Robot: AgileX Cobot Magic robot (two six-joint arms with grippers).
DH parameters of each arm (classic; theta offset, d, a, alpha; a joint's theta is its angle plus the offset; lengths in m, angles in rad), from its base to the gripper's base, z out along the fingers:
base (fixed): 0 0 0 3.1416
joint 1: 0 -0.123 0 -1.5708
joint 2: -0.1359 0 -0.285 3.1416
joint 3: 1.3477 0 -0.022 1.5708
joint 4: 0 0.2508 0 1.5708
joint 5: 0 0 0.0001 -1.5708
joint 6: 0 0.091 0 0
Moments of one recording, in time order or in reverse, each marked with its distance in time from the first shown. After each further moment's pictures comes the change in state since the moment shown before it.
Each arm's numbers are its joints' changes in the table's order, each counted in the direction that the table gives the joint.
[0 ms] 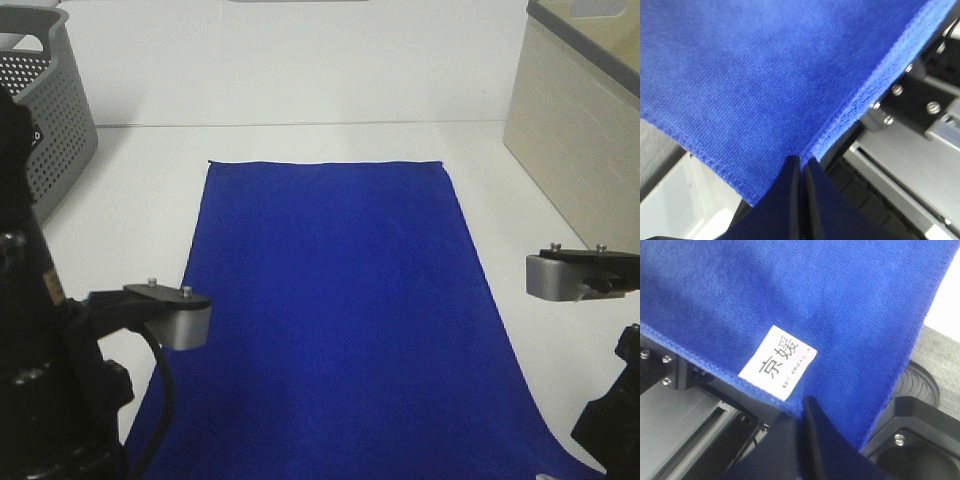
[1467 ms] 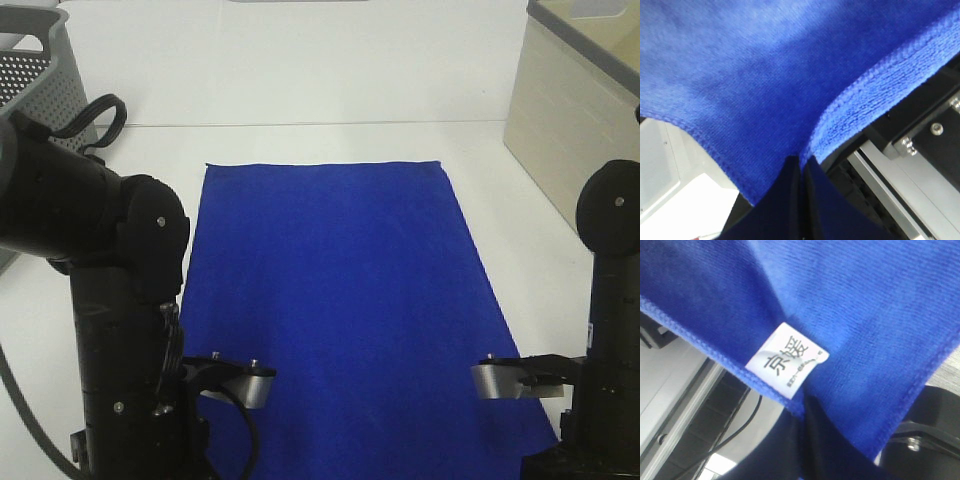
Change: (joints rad) left arm 0.023 -0.377 -0.096 -0.052 0.022 0.010; right arm 0.007 -0.483 0.002 0.030 0.008 -0.120
